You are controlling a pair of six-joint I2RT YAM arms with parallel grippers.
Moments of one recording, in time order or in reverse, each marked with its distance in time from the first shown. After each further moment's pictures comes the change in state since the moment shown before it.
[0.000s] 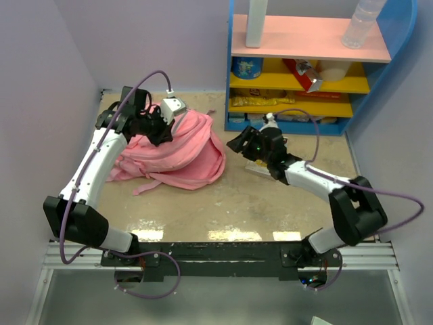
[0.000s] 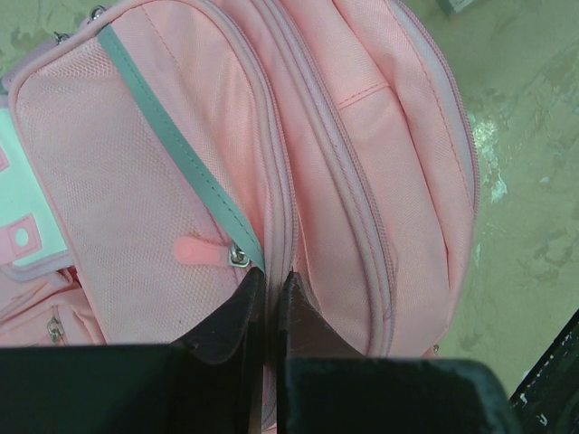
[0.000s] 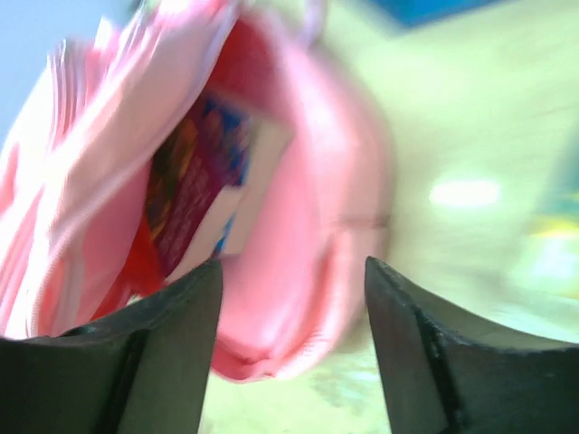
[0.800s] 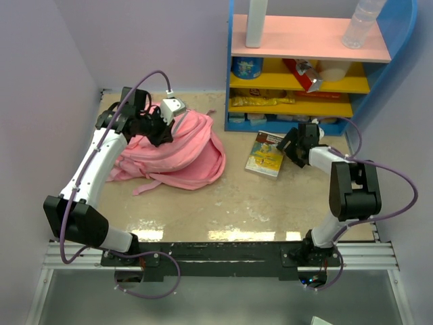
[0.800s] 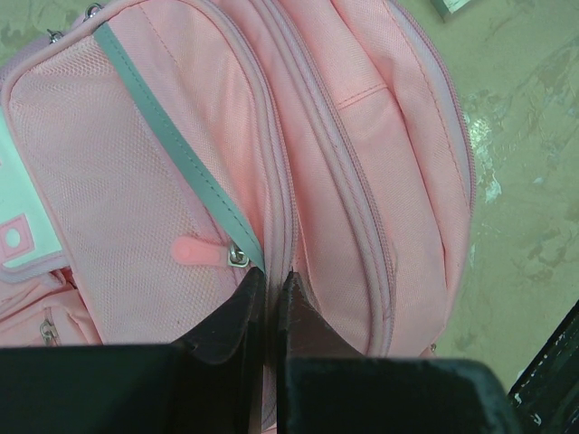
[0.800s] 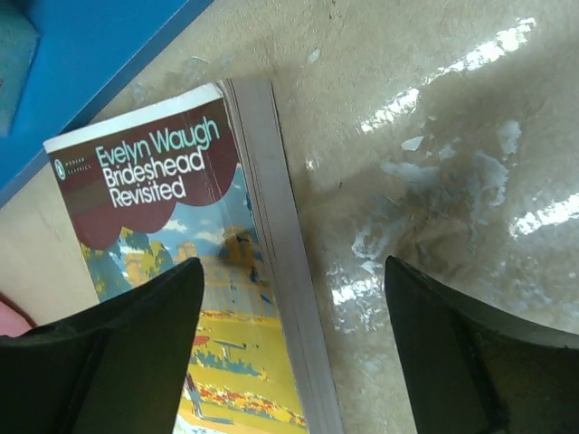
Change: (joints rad) left arm 0.004 0.000 -0.012 0.005 0.016 -0.009; right arm -0.473 0.143 0.077 -0.396 0.151 -0.169
